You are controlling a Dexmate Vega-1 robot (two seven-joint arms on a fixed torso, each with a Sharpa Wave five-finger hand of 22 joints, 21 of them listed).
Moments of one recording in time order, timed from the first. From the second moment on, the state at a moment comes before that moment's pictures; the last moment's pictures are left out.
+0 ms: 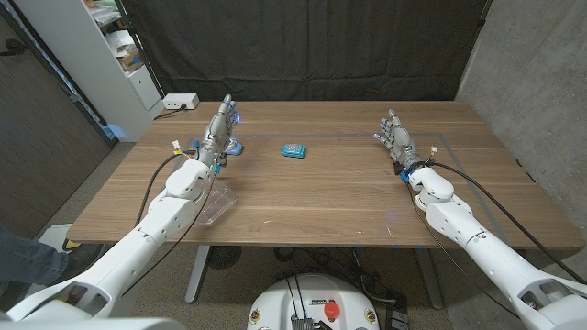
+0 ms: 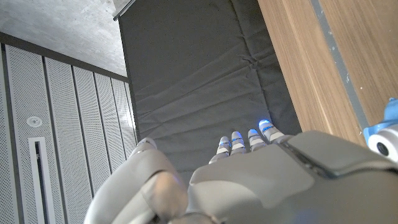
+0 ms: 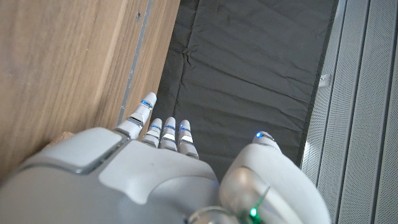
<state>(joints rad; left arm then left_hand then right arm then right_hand) 0.90 0.59 0.31 -1.44 -0.63 -0.31 0.02 0.29 -0.06 0.17 0.10 0.29 -0.11 0.07 0.19 0.18 -0.16 0.06 0.27 0.20 -0.17 0.07 0.19 0.18 -0.17 0.00 0.40 0.17 -0.88 -0.52 -0.36 -1.34 0.65 0.28 -0.02 0.28 -0.08 0.12 0.10 0.32 0.08 0.07 0.19 0.28 -0.03 0.09 0.34 0.26 -0.05 0.02 0.20 0.30 0.12 -0.01 0.47 0.16</state>
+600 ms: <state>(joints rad) 0.93 0.62 0.29 -1.50 -0.61 -0.32 0.04 0.29 -0.05 0.17 0.10 0.29 -0.10 0.07 0.19 0.18 -0.15 0.06 0.27 0.20 -0.17 0.07 0.19 0.18 -0.17 0.00 0.39 0.17 -0.90 -0.53 -0.35 -1.38 0.64 0.30 -0.03 0.28 -0.08 0.11 0.10 0.32 0.08 0.07 0.19 0.27 -0.01 0.07 0.33 0.24 -0.02 0.02 0.22 0.29 0.13 -0.01 0.46 0.16</state>
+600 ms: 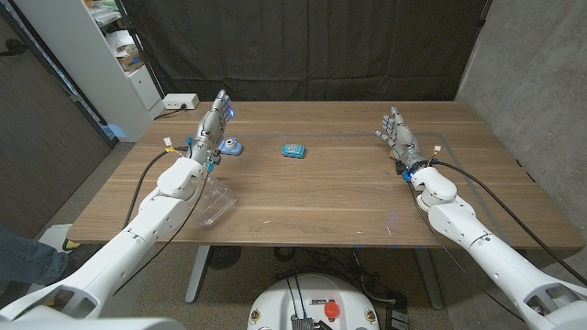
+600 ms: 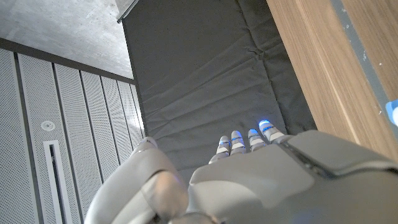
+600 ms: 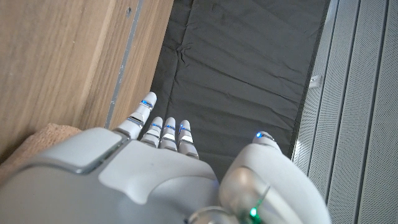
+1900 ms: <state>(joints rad) 0.94 0.68 0.29 -1.55 -0.37 -0.36 0.17 0.32 -0.03 0.18 0.08 0.28 -0.08 0.07 0.20 0.18 -0.13 0.05 0.26 0.20 -0.17 0.07 0.19 0.18 -0.17 0.02 0.37 0.17 -0.93 -0.53 -0.34 -1.40 0.63 0.34 -0.03 0.28 -0.07 0.11 0.10 0.32 0.09 0.06 0.19 0.25 0.00 0.07 0.31 0.22 -0.02 0.02 0.22 0.28 0.15 0.00 0.44 0.16</state>
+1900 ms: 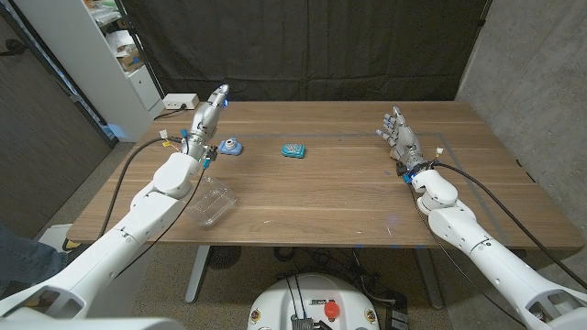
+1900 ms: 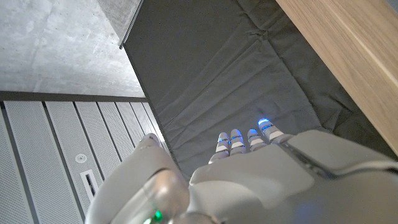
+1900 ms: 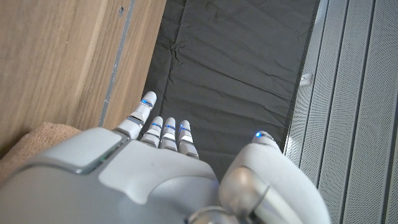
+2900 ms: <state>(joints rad) 0.95 0.71 0.30 -1.61 -0.12 -0.34 0.27 0.37 0.00 0.21 0.04 0.27 -0.04 0.06 0.21 0.18 -0.11 0.04 0.26 0.19 -0.17 0.07 0.19 0.18 -0.17 0.03 0.36 0.17 -0.95 -0.52 -0.34 -1.40 0.62 0.37 -0.04 0.29 -0.07 0.10 0.09 0.32 0.10 0.07 0.20 0.23 0.01 0.07 0.29 0.20 0.00 0.02 0.22 0.27 0.18 -0.01 0.43 0.16</state>
